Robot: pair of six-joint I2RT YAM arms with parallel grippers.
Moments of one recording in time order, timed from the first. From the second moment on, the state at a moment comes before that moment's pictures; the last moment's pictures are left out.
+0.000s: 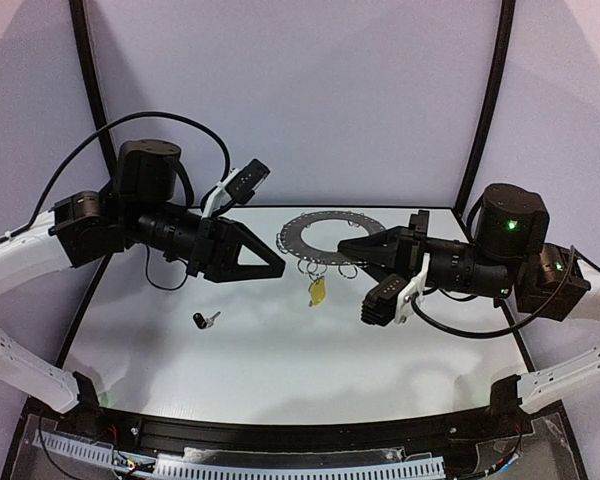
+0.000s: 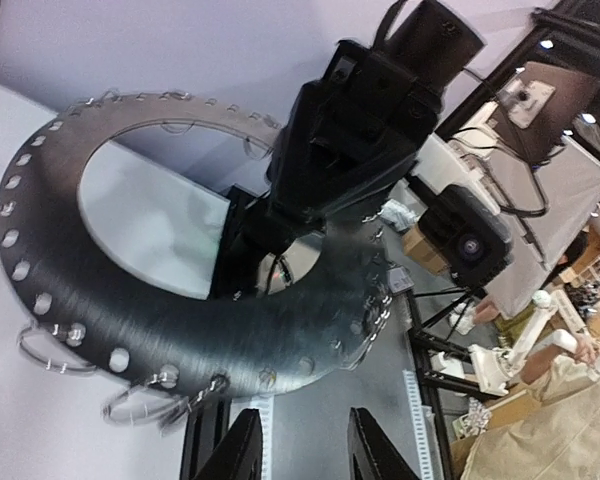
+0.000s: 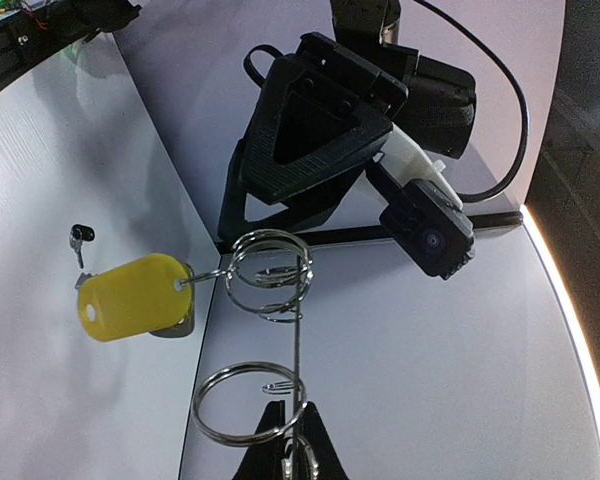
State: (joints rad) left arm -0.95 1.29 1.31 -0.34 0.80 -0.37; right arm 1.25 0.98 1.05 -0.15 0.06 -1.41
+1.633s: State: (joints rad) left arm -0.99 1.26 1.38 -0.52 0.63 -0.40; right arm 1.24 1.05 0.99 0.03 0.15 -1.23
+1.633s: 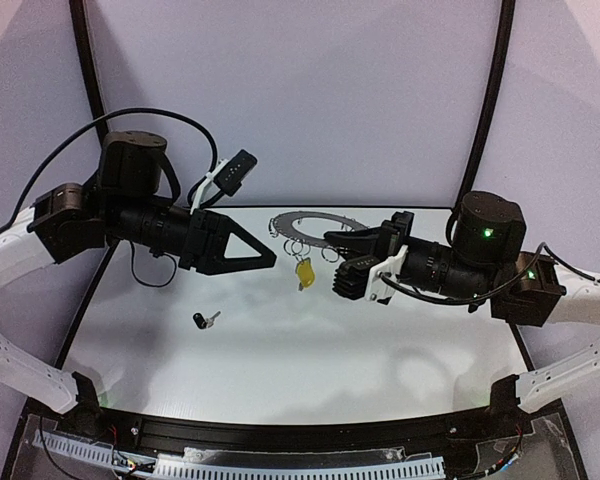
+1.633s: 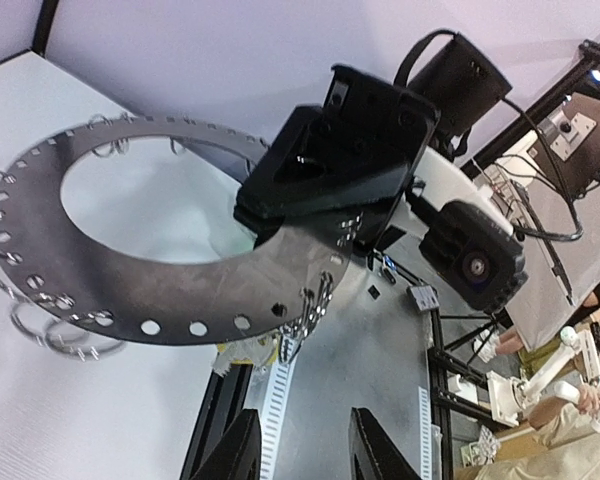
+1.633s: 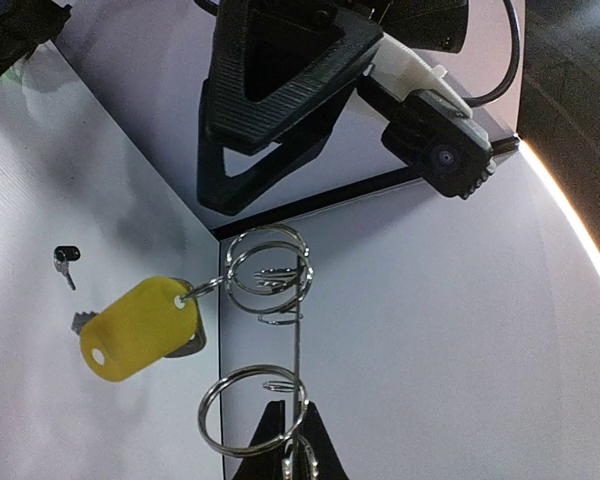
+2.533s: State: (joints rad) left arm -0.99 1.29 1.38 -0.40 0.58 -0.47; right arm 1.24 1.05 0.99 0.03 0.12 -1.19
